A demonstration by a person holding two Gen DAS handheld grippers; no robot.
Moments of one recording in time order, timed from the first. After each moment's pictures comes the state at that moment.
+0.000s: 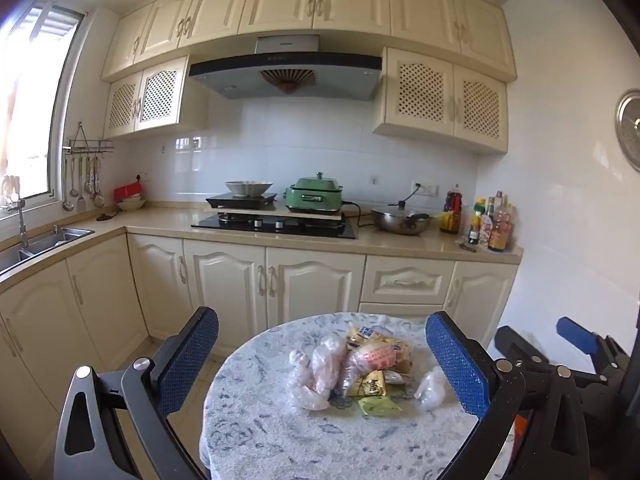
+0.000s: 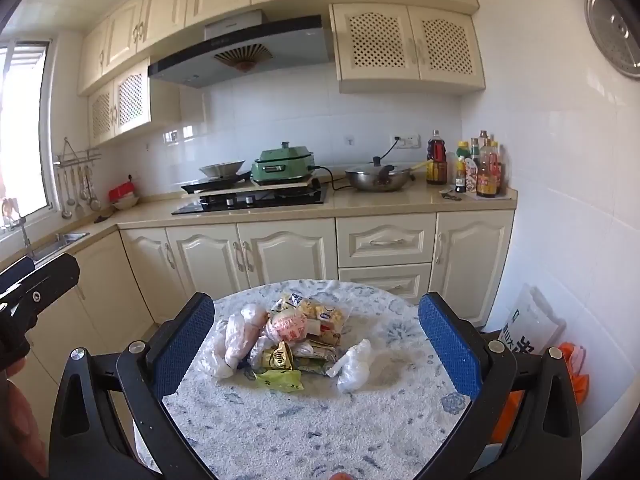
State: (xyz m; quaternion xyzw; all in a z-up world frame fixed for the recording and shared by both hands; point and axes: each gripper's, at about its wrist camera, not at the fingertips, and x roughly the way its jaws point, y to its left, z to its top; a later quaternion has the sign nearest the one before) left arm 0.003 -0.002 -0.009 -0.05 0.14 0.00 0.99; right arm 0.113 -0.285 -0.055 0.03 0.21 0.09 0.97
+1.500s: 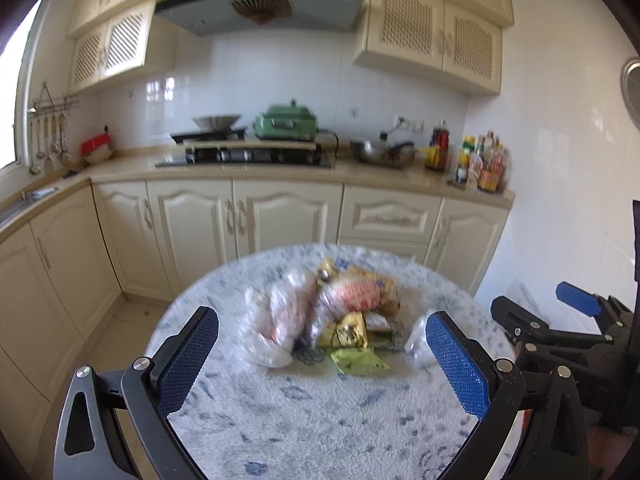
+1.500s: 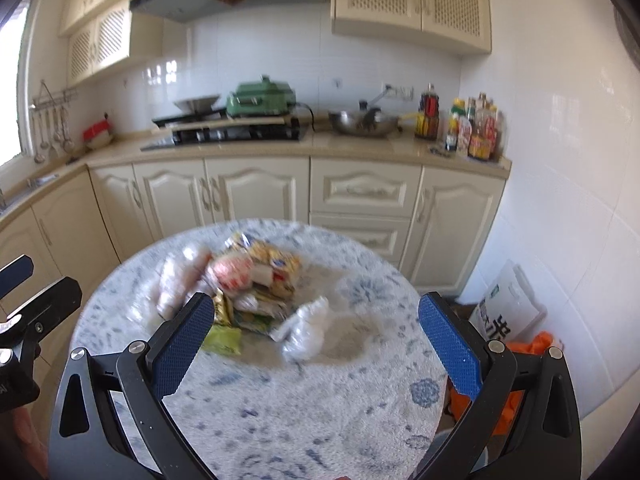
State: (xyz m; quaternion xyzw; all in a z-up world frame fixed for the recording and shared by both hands) left arm 0.096 -0.029 -0.064 -0.04 0.26 -0.04 0.96; right arm 0.179 -0.309 -0.125 -0.03 0.32 0.06 0.95
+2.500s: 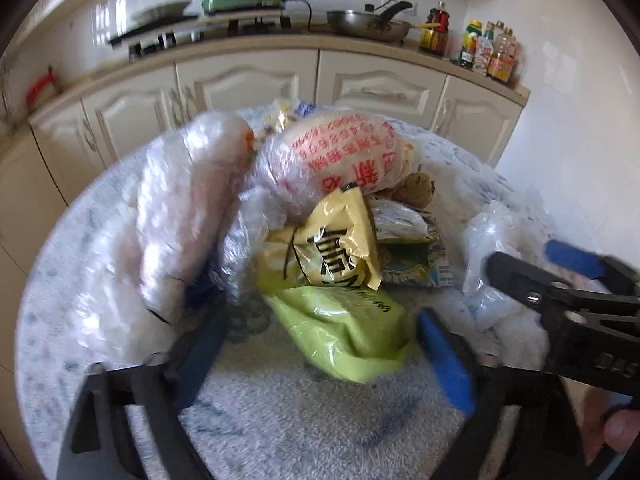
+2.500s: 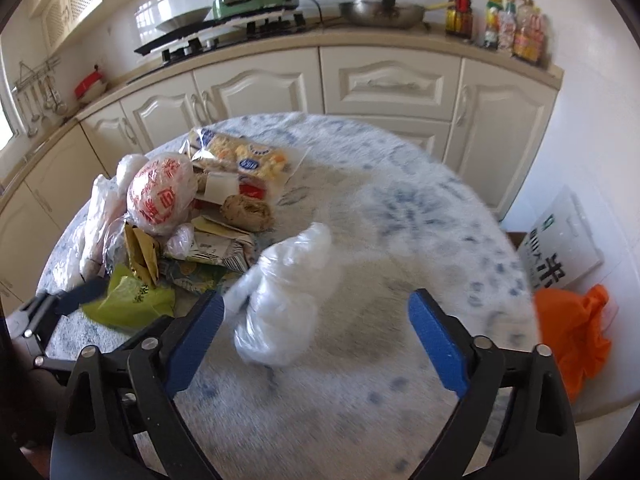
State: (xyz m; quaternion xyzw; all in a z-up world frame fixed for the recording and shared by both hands) left arm 0.280 -0.067 -0.189 -0.03 0.43 -0.09 0.90; right arm 0.290 -0.317 -0.257 0.01 0.47 0.10 0.88
